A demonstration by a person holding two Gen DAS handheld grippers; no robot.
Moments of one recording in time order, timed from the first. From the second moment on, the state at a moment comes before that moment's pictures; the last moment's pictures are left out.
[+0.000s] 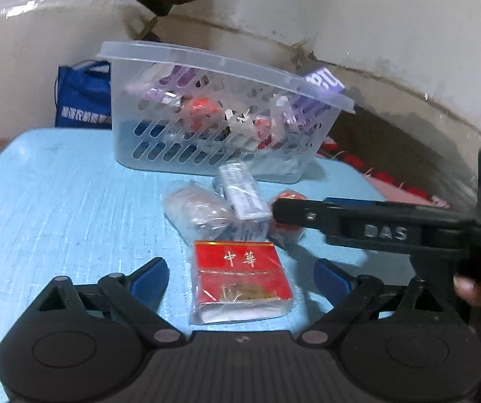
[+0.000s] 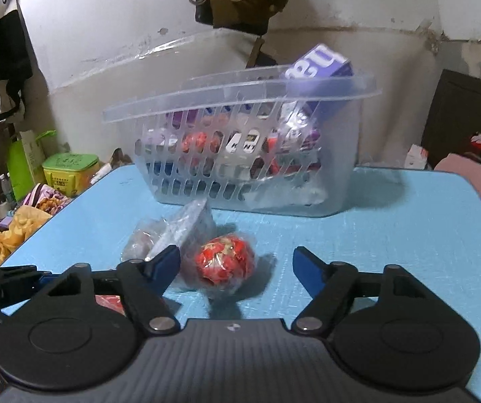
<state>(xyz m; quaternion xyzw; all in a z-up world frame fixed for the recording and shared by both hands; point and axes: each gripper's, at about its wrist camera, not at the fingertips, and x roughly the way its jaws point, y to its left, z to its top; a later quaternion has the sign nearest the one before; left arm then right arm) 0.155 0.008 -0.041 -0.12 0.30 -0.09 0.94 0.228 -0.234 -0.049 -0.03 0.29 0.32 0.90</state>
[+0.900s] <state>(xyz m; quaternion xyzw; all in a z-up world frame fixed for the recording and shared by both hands) 0.157 0.065 -0.025 -0.13 0.15 -0.10 0.97 0.201 -0.242 -0.045 -0.02 0.20 0.29 0.94</state>
